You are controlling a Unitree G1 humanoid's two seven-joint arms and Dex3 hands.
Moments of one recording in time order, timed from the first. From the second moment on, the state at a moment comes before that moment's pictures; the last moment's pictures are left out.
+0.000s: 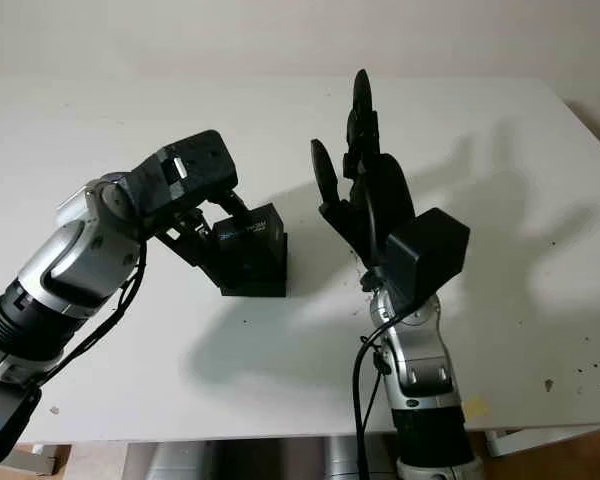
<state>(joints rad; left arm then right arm) -0.87 0.50 -0.50 -0.06 0.37 1.09 -0.64 -0.34 -0.05 0.03 -0.07 0.03 0.03 0.09</state>
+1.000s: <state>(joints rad) -0.96 0.52 -0.61 -0.20 0.27 1.35 -0.70 -0.34 -0.05 0.04 -0.07 0.03 0.03 0.09</state>
